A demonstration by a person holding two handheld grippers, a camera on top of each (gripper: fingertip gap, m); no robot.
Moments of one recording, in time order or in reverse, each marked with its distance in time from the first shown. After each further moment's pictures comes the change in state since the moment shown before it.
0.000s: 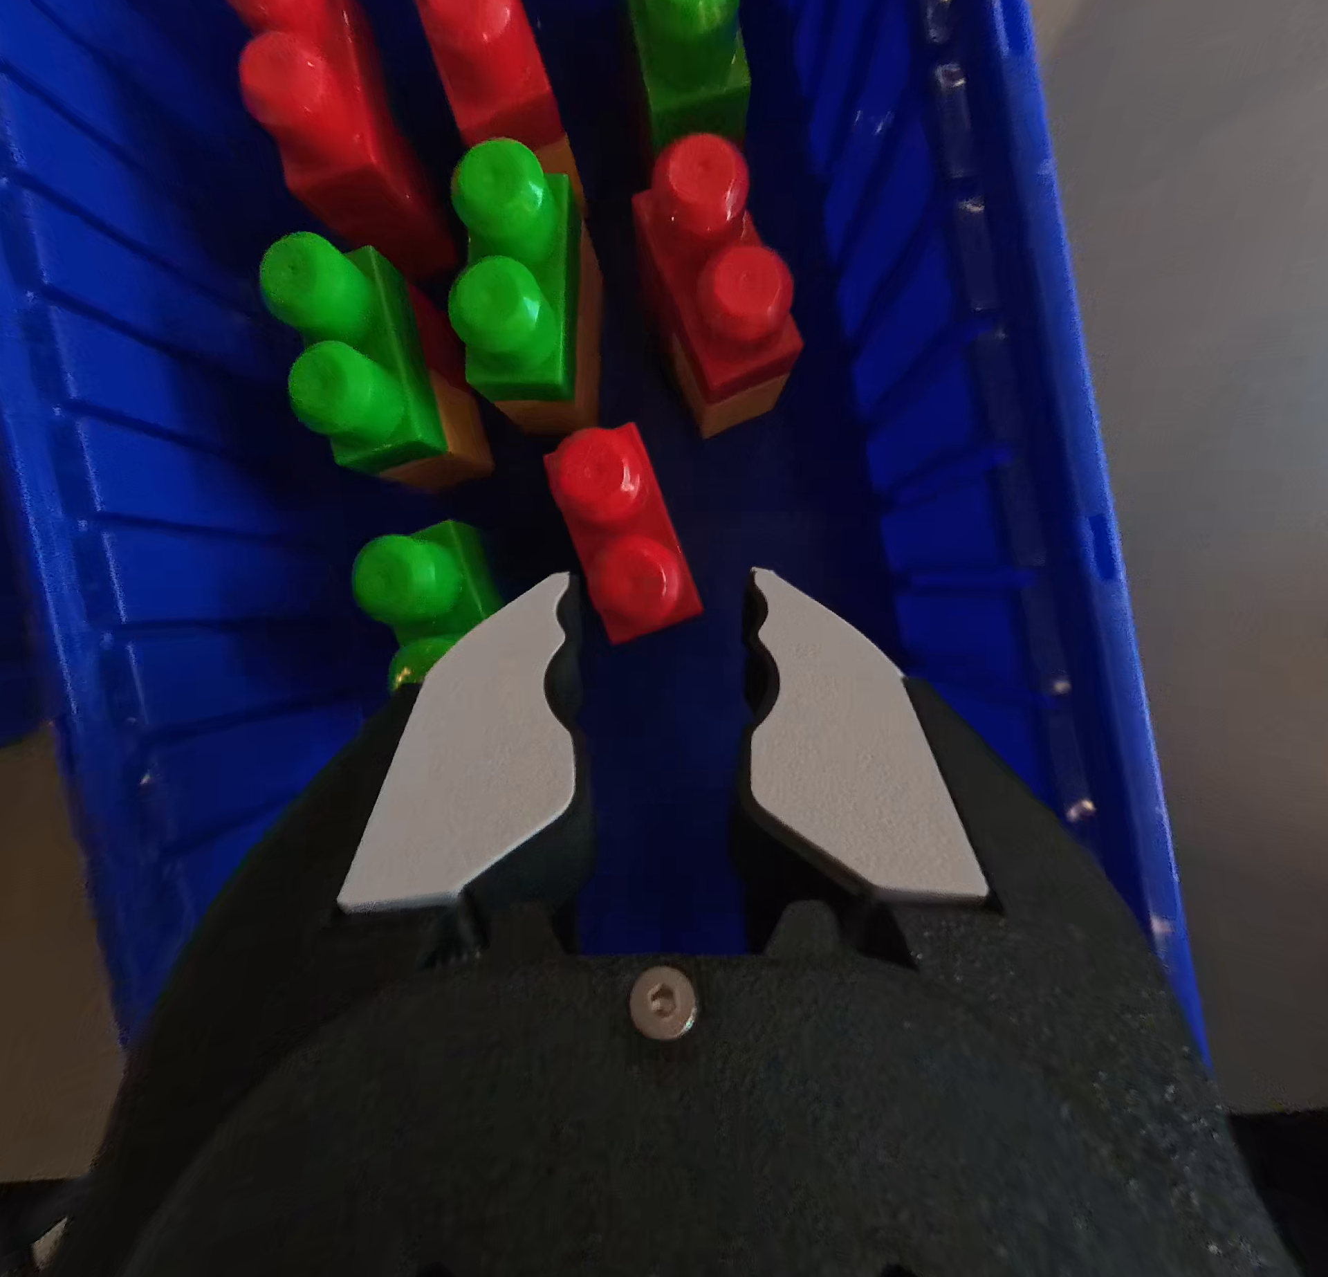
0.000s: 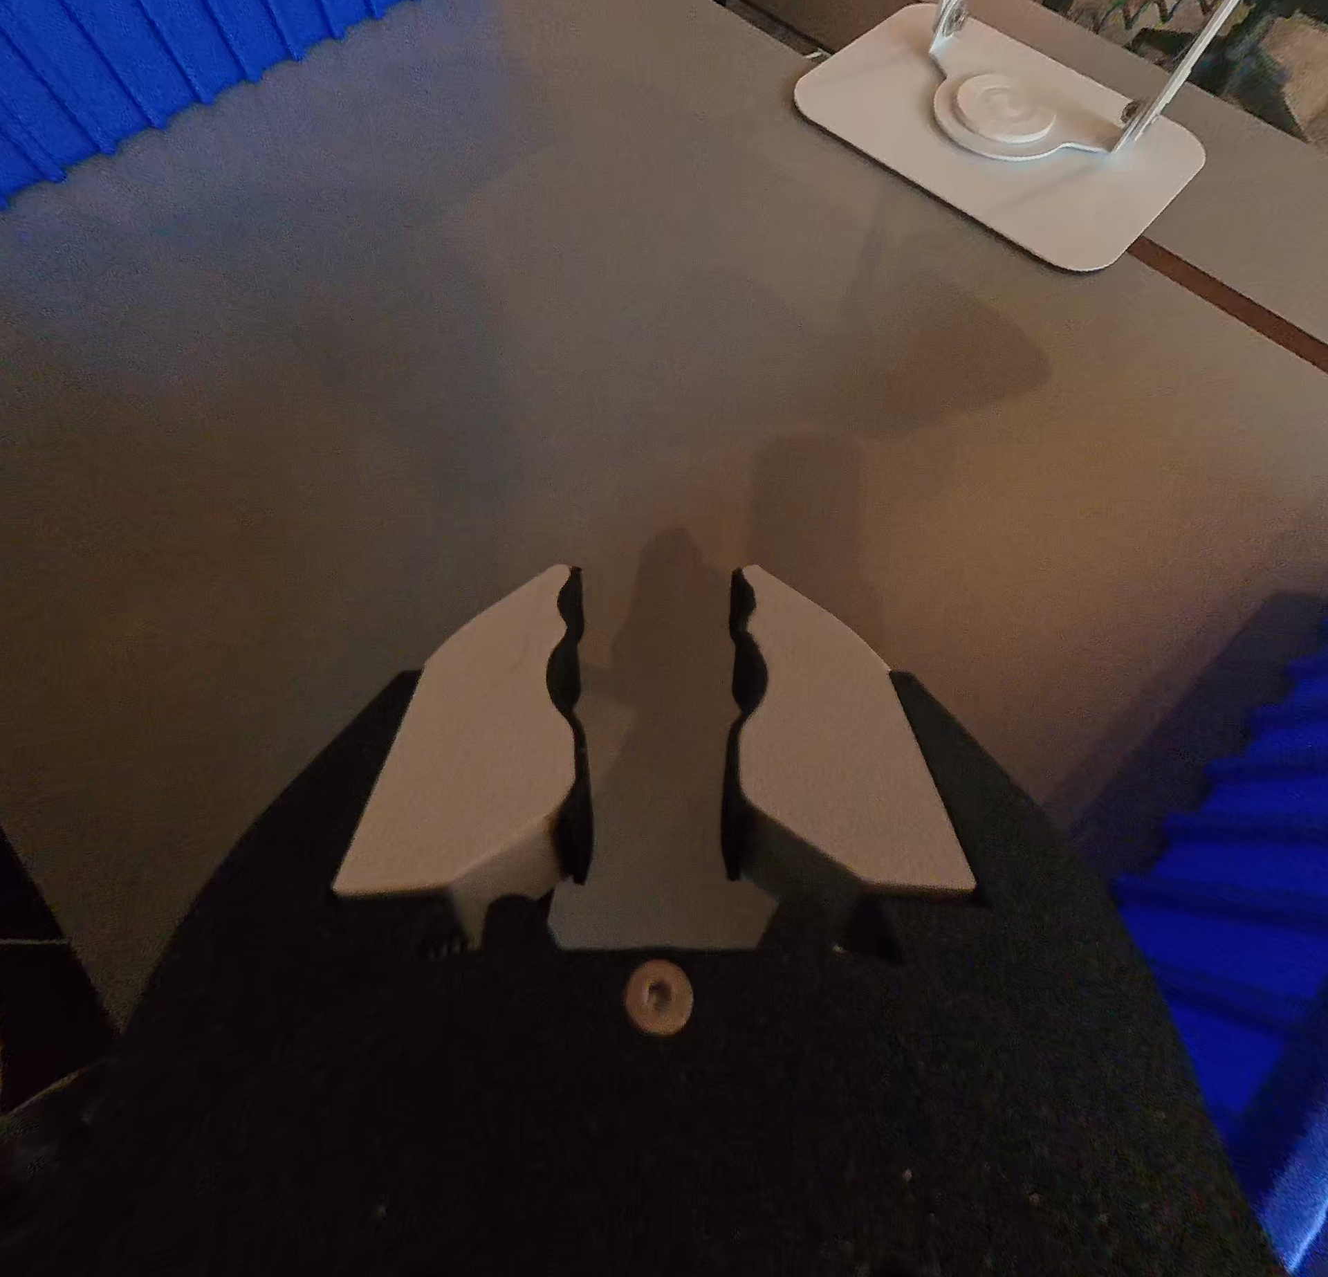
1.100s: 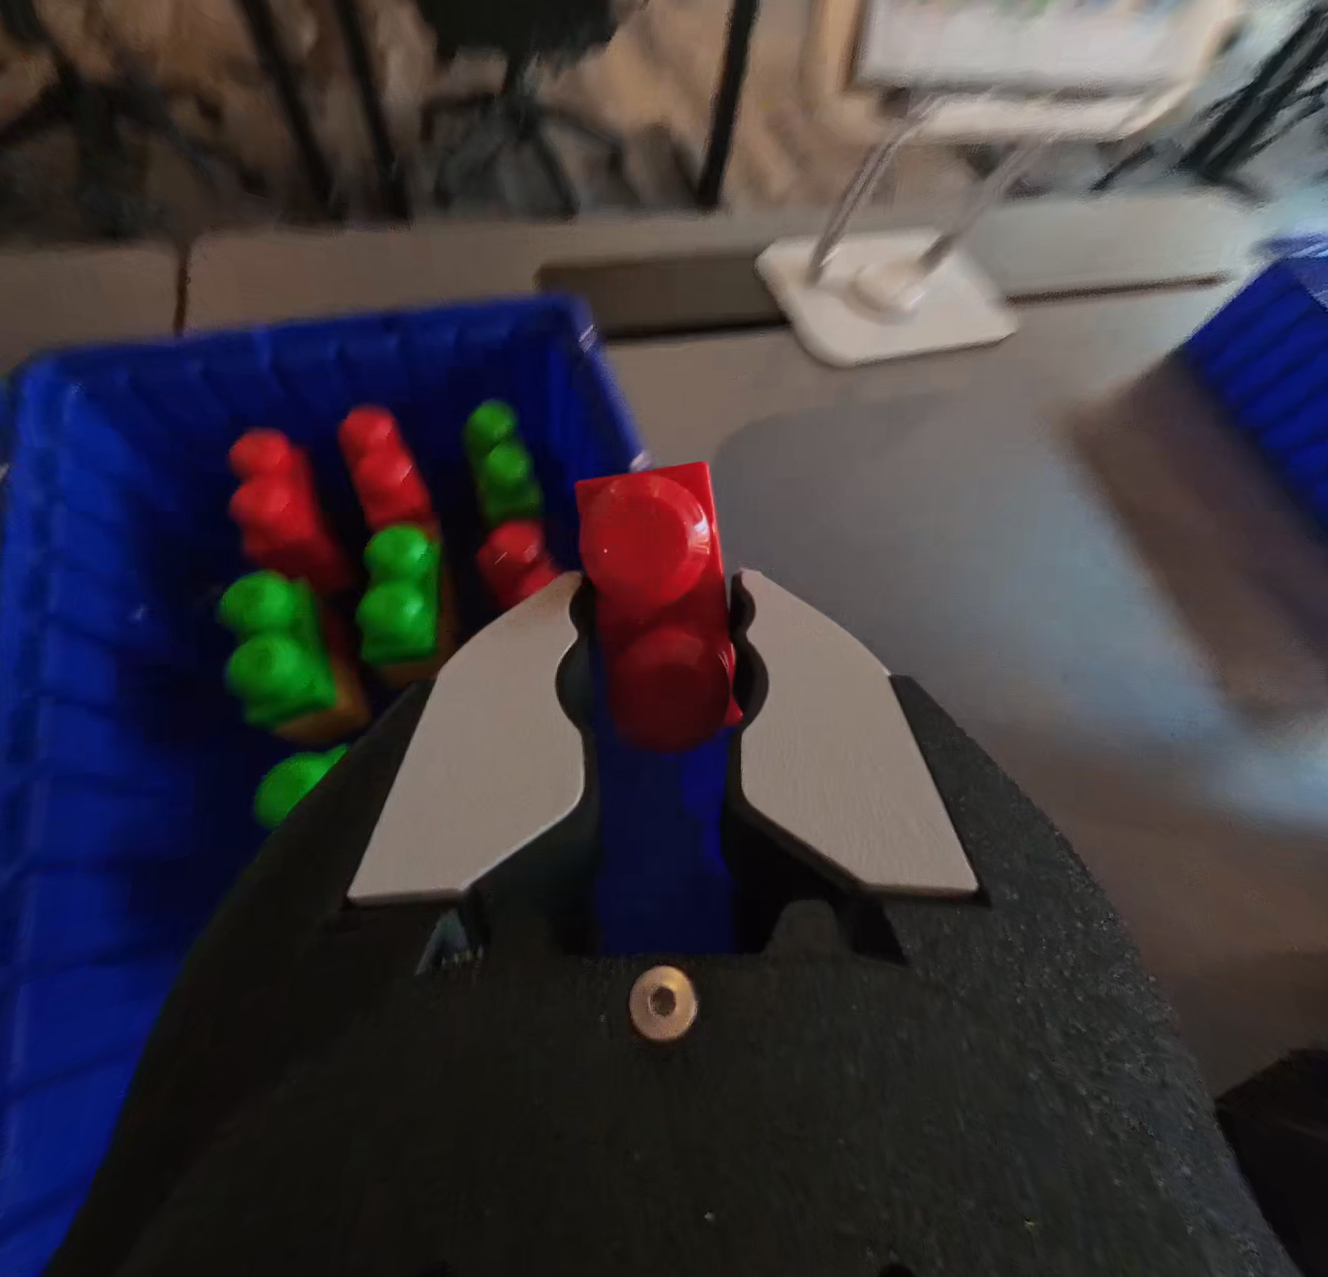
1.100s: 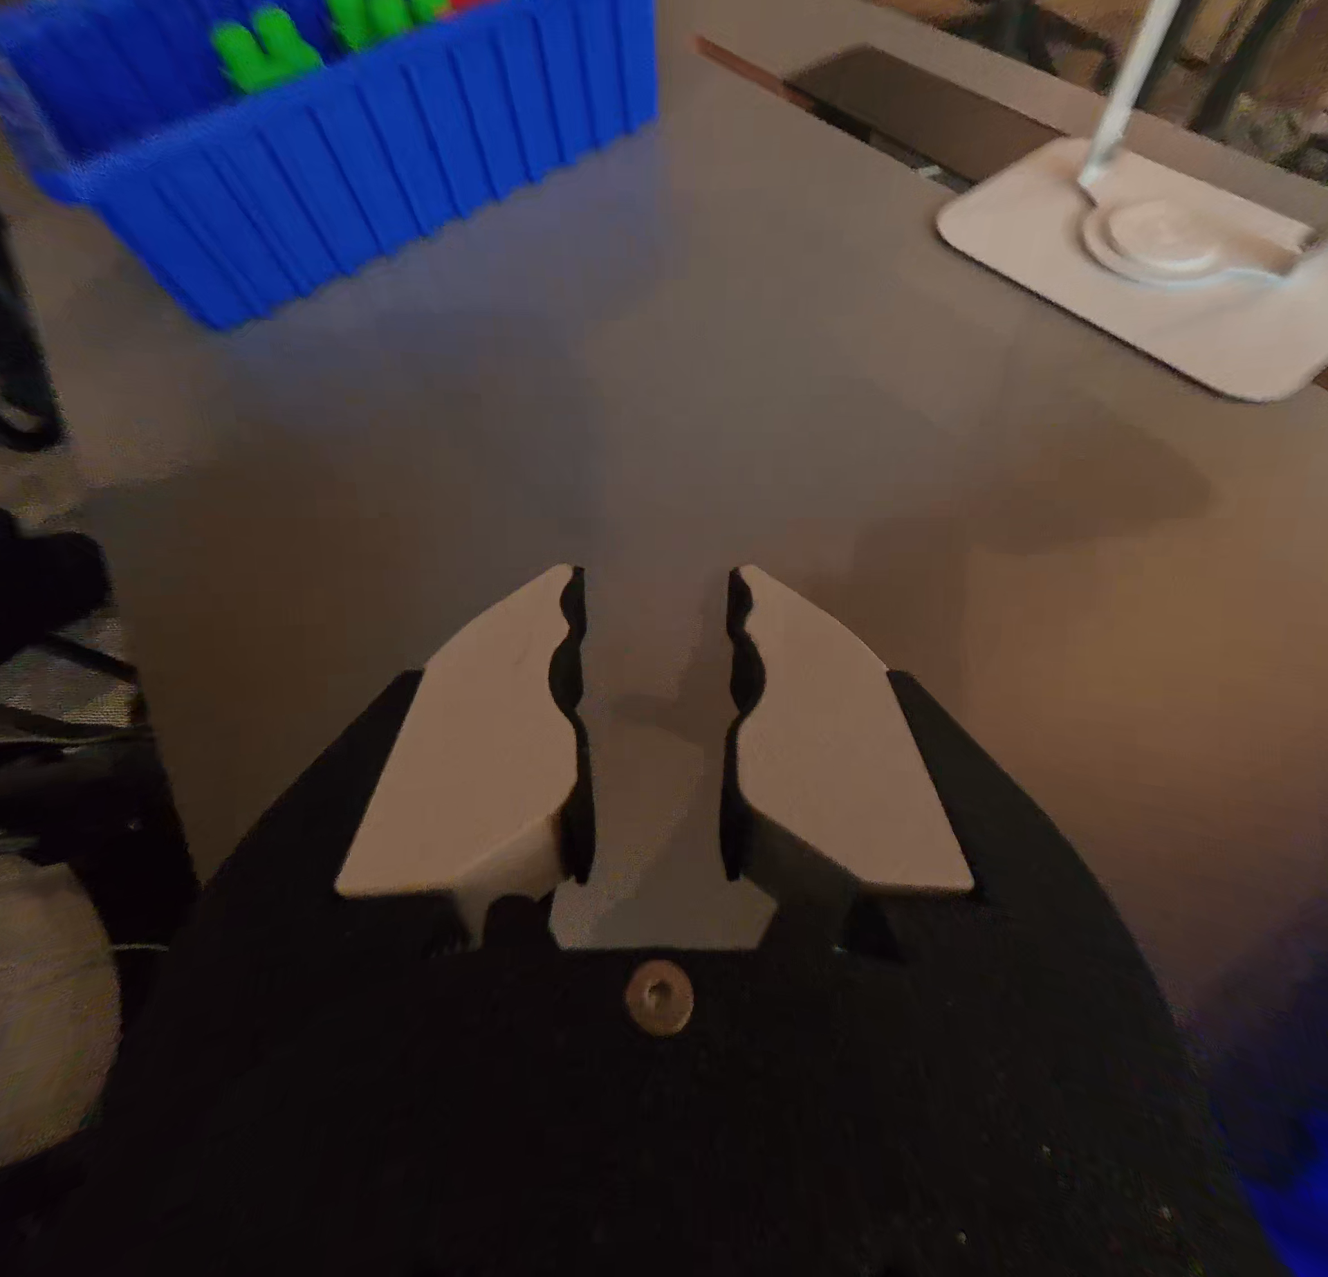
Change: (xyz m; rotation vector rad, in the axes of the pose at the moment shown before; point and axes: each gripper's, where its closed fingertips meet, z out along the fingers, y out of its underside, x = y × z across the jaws) left arm 0.048 -0.071 -0.091 0.517 0.279 -0.031; right arm -0.040 -0.029 0.005 0.106 -0.176 -0.008
